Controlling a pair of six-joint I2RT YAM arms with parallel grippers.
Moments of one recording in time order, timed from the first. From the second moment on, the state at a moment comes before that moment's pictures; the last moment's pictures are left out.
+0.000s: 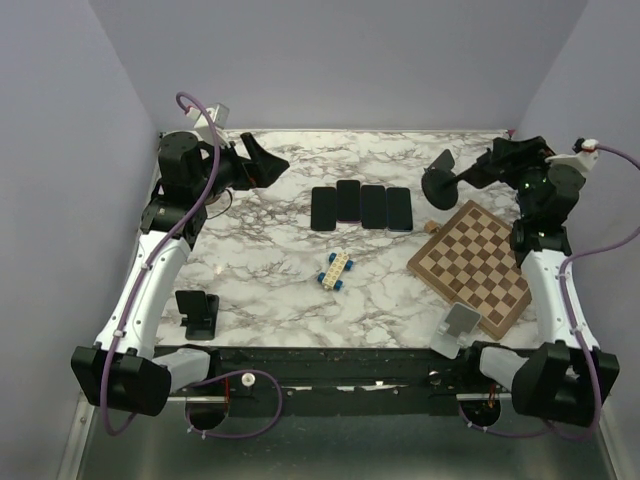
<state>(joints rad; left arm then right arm) -0.17 1.19 1.24 -0.23 0.50 -0.49 -0.24 1.15 0.90 0.29 -0.04 0.65</state>
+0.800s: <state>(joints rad) -0.41 1.09 1.16 -0.18 0.35 -0.39 0.49 0.89 0.91 -0.31 0.04 0.47</state>
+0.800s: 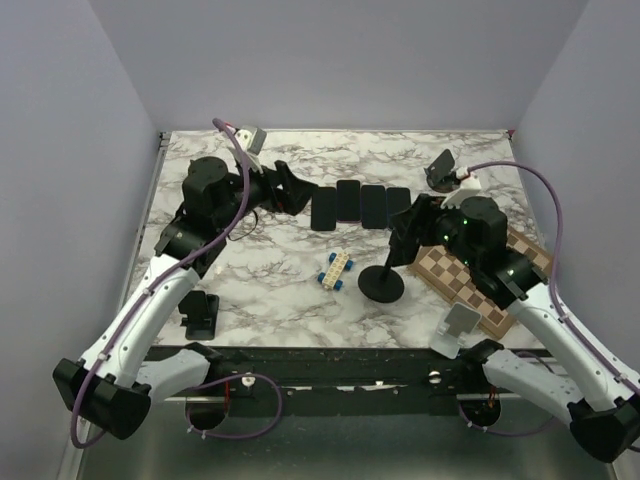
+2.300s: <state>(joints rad) -0.55 0.86 0.92 0.06 0.11 -0.27 1.08 0.99 0.80 -0.21 0.67 0.44</state>
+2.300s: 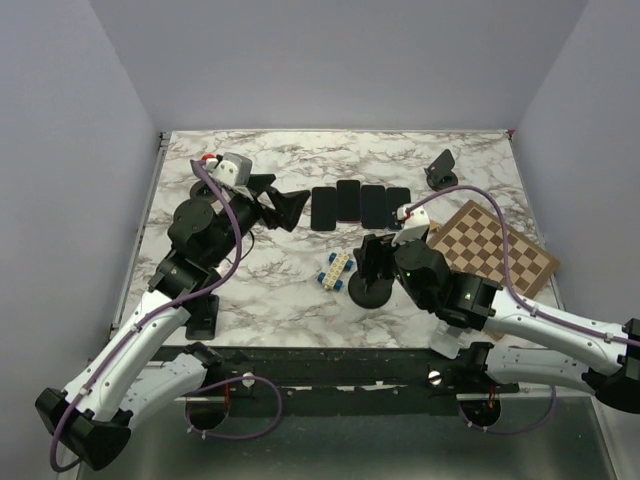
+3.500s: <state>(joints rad) -0.66 0.89 0.94 0.02 0.08 -0.22 1.08 1.01 1.09 -0.76 0.60 0.76</state>
